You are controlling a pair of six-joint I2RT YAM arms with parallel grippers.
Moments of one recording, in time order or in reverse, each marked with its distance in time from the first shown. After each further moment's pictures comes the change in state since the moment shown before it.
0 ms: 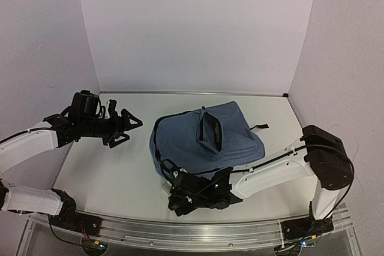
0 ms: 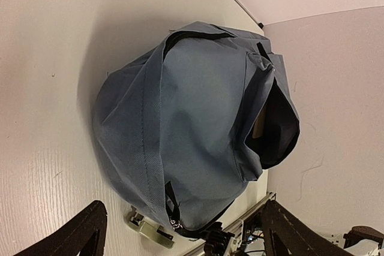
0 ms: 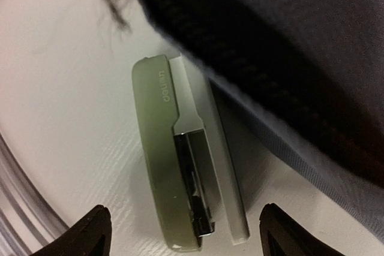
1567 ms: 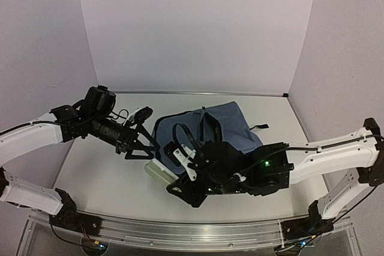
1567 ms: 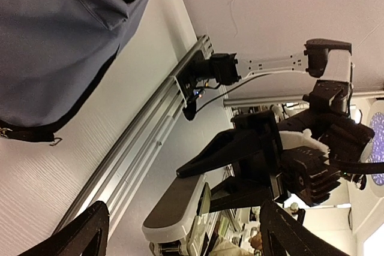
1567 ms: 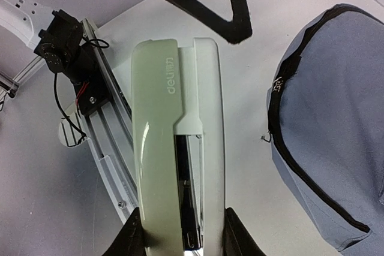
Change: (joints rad) left arm -0.206 0.070 0.151 -0.157 0.557 0.241; right arm 0.074 -0.396 0.048 -0.097 -0.084 -0.274
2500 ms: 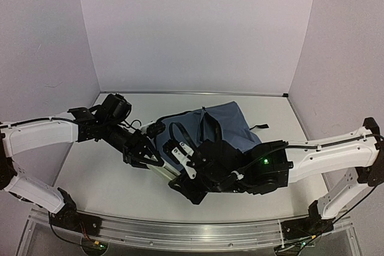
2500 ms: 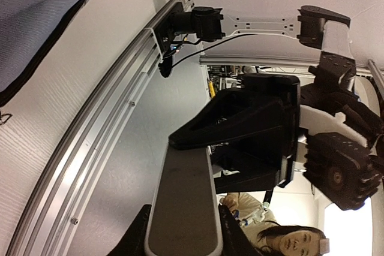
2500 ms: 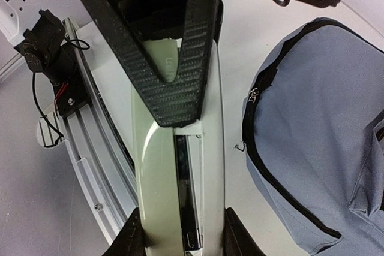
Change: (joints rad) left arm -0.047 0.154 0.002 0.000 0.208 0.024; right arm 0.000 0.013 0.037 -0.050 0.082 -0.073
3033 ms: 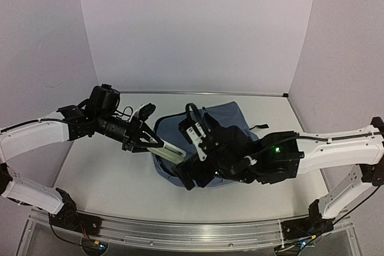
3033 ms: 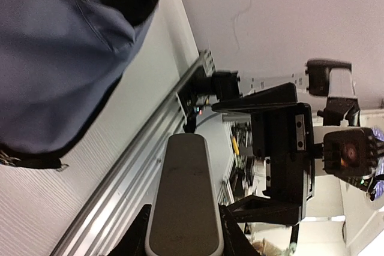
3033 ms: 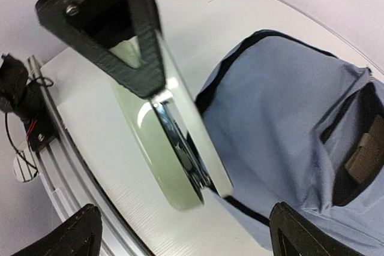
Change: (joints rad) left arm 0.046 -0.079 -0.001 0.129 -0.227 -0.104; right arm -0.047 -0.055 0.002 -0.025 0.152 0.042
